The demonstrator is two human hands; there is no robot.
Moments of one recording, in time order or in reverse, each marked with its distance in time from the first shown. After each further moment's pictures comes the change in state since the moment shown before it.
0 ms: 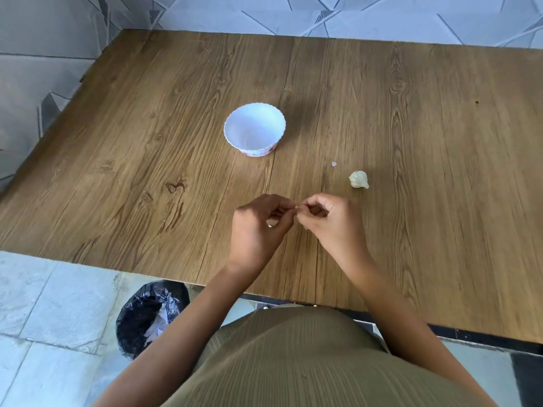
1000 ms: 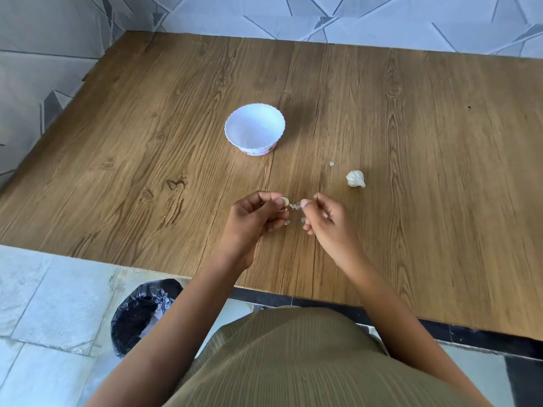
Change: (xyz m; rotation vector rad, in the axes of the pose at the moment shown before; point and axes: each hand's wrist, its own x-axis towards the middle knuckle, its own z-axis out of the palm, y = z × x) left_hand 0.005 0.003 -0.012 -0.826 -0.145 -0.720; right_hand -0.007 0.007 0.002 0.263 -0.107 0.212
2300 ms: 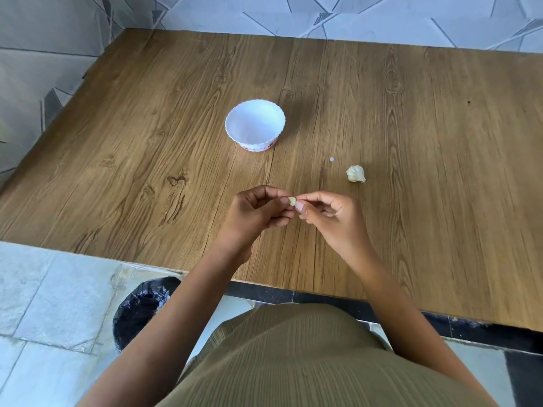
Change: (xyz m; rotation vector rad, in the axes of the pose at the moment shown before) left_hand -0.005 0.007 -0.002 0.115 -0.106 0.051; right_hand -0.007 -0.009 -0.009 0.028 -0.061 -0.182
